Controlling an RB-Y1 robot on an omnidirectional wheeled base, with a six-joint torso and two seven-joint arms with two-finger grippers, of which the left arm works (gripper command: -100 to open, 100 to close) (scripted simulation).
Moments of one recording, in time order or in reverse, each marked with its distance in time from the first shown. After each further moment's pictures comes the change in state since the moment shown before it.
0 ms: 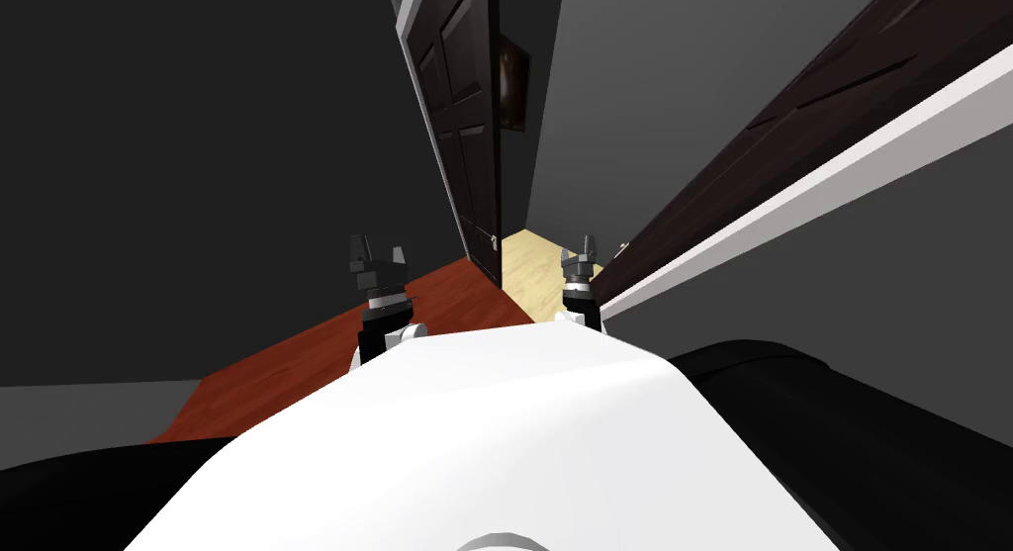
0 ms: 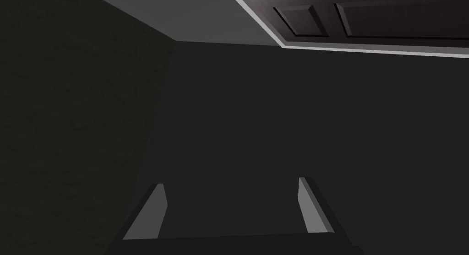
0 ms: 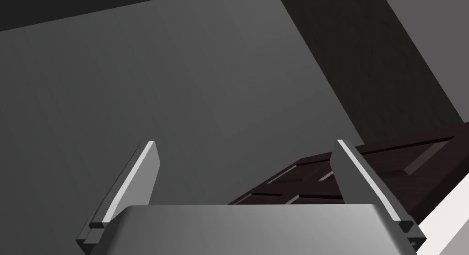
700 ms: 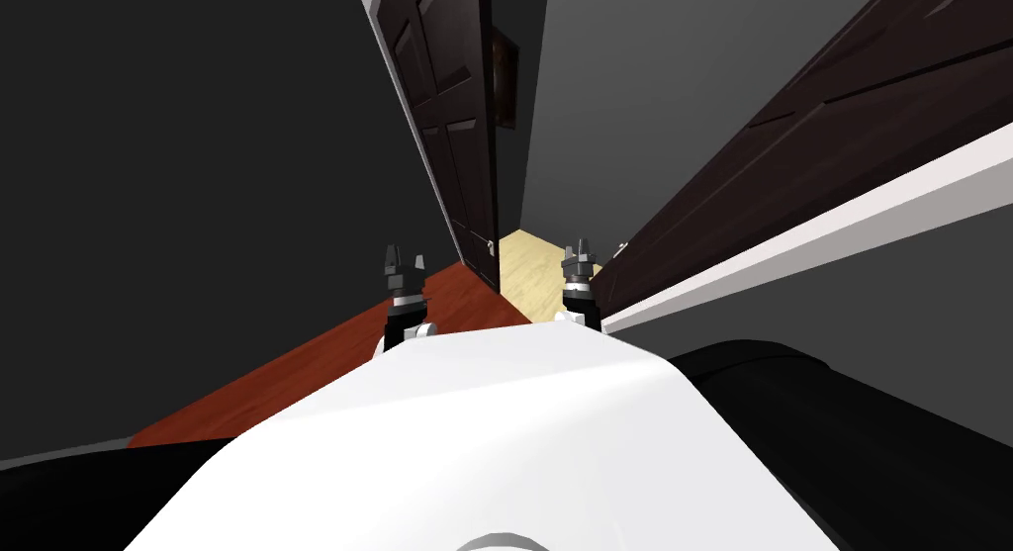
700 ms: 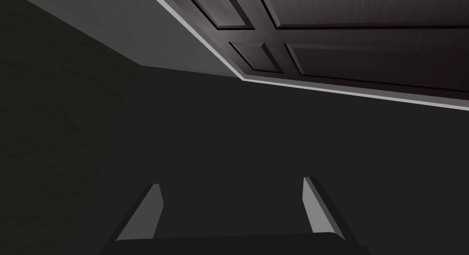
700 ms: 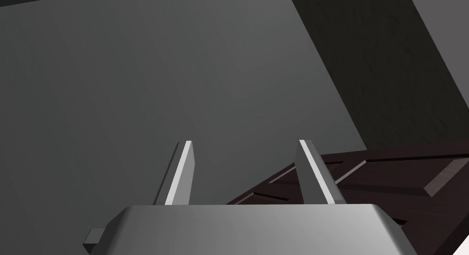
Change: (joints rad) arm -0.042 0.029 -0.054 0.166 -0.011 -0.044 0.000
